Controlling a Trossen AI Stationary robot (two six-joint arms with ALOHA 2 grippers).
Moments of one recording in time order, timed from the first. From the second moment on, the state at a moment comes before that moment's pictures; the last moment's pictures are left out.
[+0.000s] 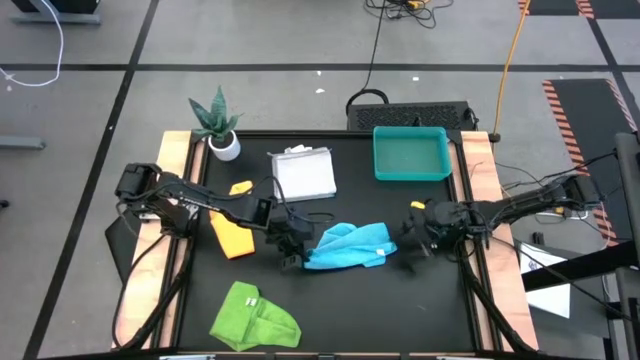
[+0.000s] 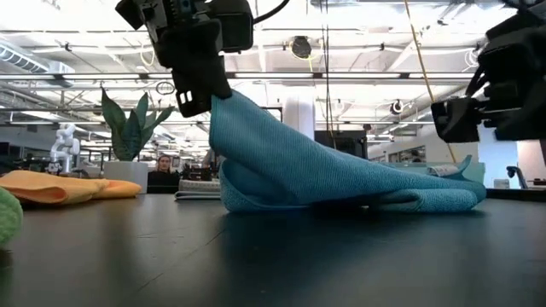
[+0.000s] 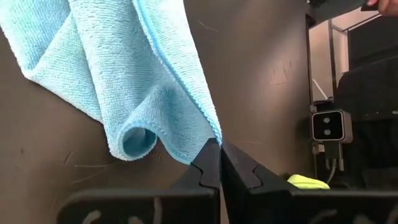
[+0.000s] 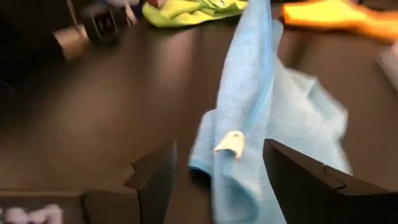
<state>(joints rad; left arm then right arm) -0.13 1.62 1.05 -0.31 0.34 -0.45 0.13 0.68 0.02 0.27 -0.23 -0.20</state>
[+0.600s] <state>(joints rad) -0.11 1.62 1.05 -0.31 0.34 -0.48 0.29 0.77 0.03 0.19 0.08 -0.44</state>
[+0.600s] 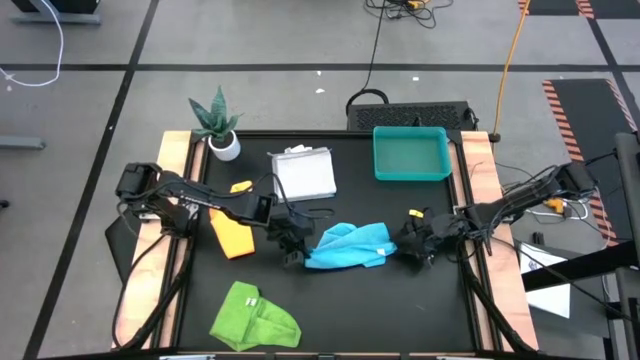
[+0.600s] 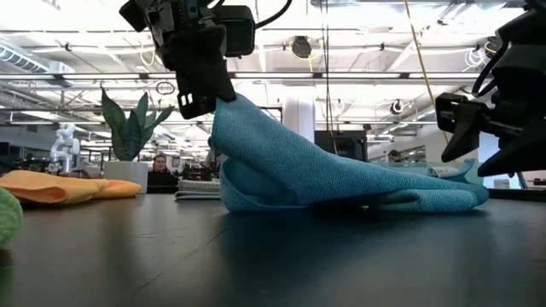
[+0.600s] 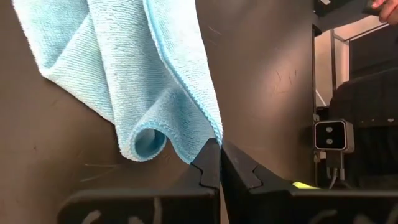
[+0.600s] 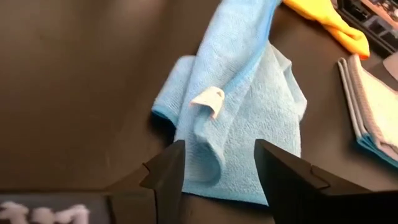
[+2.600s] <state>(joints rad) 0.43 1.19 1.60 -0.77 0.40 0.00 -0.51 1.14 1.42 -0.47 -0.41 -0.24</state>
